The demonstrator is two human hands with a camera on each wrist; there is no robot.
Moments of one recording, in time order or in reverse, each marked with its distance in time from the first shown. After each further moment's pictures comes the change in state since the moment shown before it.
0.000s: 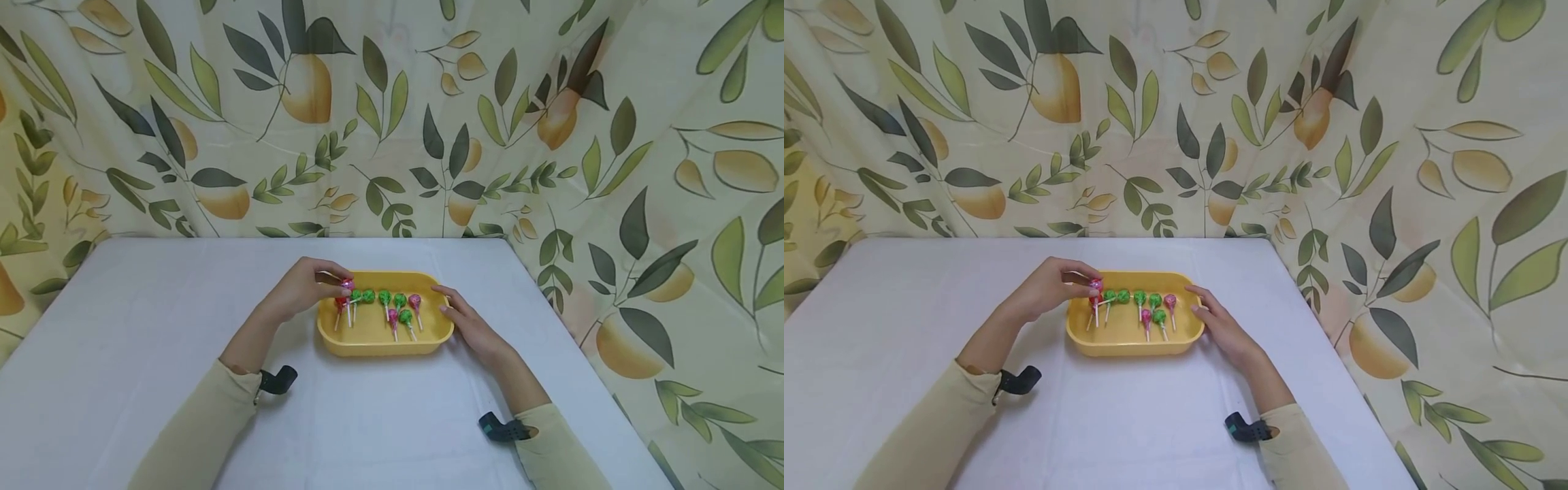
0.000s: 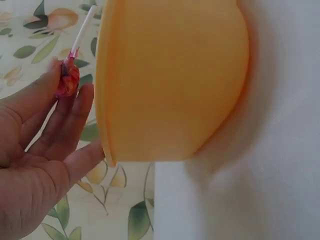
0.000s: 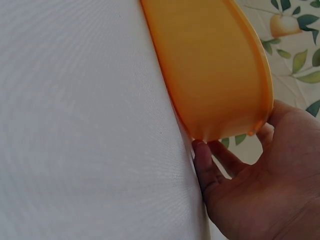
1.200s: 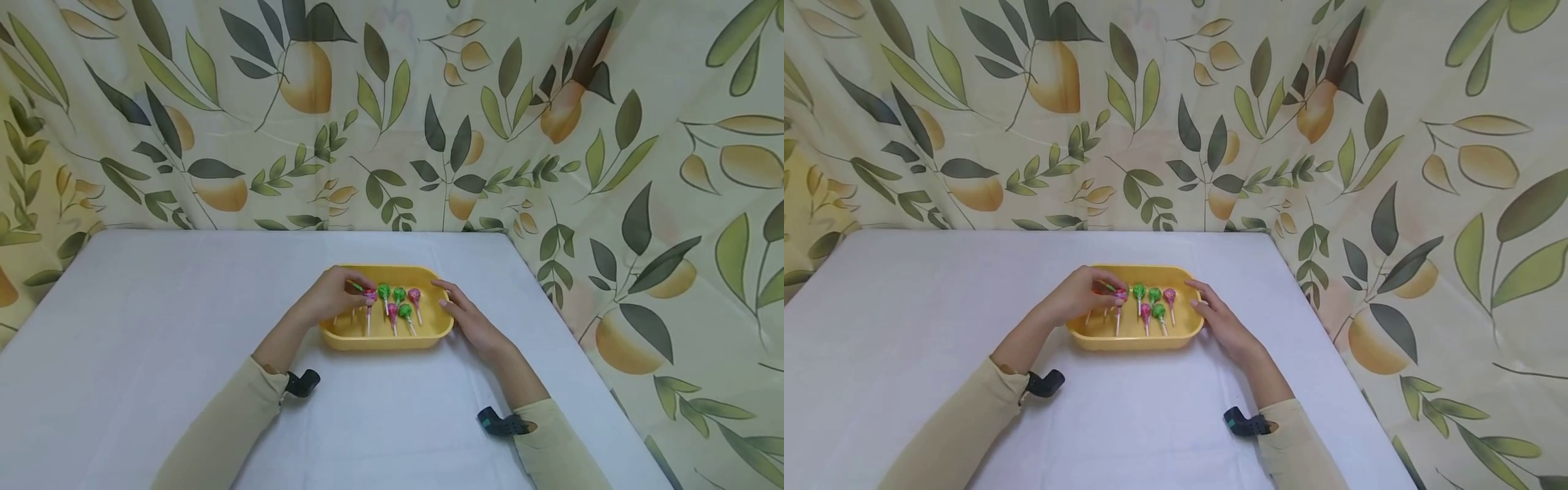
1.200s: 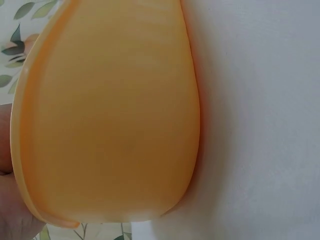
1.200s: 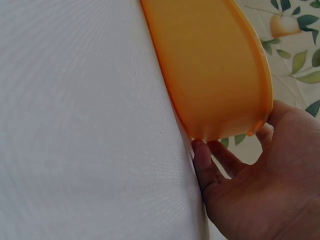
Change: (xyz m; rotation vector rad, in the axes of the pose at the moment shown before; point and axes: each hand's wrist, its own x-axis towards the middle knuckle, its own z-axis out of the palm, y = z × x) left_hand 0.011 0.002 0.047 0.033 -0.062 -0.033; right_hand 0.001 -0.002 0.000 0.005 -0.003 0.016
